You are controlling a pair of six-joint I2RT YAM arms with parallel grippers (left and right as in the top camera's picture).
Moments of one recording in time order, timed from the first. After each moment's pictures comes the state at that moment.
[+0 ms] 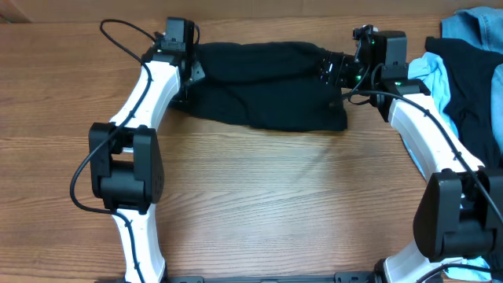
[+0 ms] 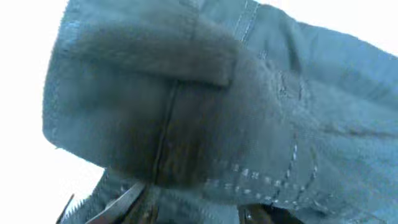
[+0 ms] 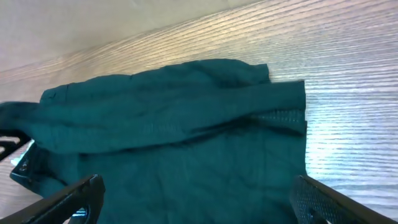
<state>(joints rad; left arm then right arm) -0.14 2.19 1.77 -0.63 -0.20 -0.50 0.07 1.79 1.33 -0.27 -0.31 0.28</state>
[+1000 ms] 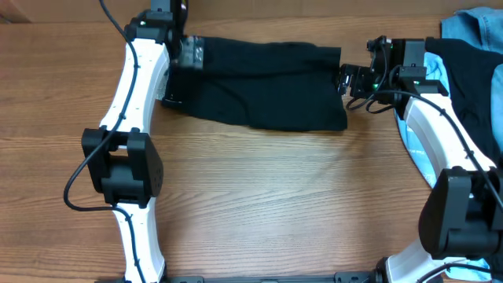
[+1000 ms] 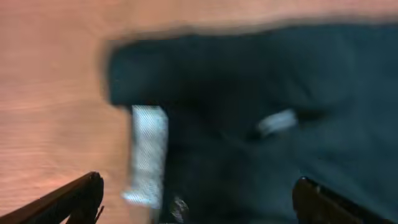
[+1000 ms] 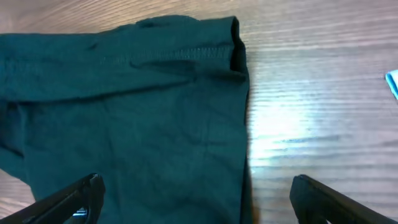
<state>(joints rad) -0.12 2.24 2.12 -0.99 -0.12 -0.05 -0.03 1.80 1.33 -0.42 -0.33 0.12</state>
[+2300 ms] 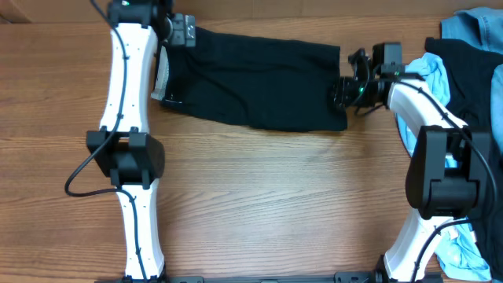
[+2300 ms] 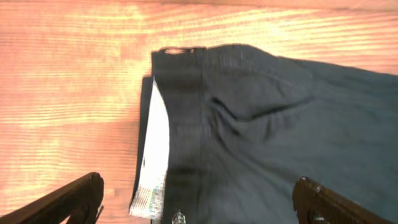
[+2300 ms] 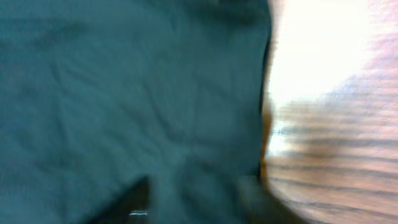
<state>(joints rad) -0.05 2.45 2.68 -1.28 -0.02 -0.11 -0.02 2.07 1.48 -0.52 -0.42 0.08</state>
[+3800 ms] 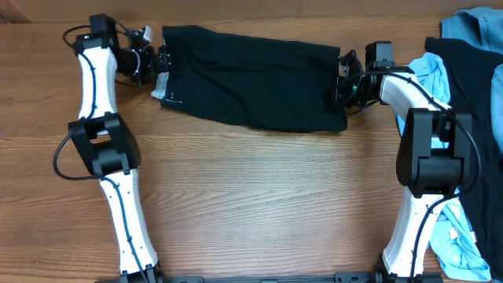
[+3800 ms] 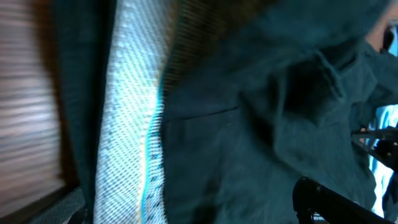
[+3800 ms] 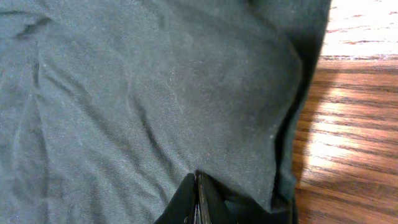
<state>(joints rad) 0.20 2.80 2.65 -1.20 0.77 0.06 -0.02 2.26 1.59 -0.57 -0.54 0.07</state>
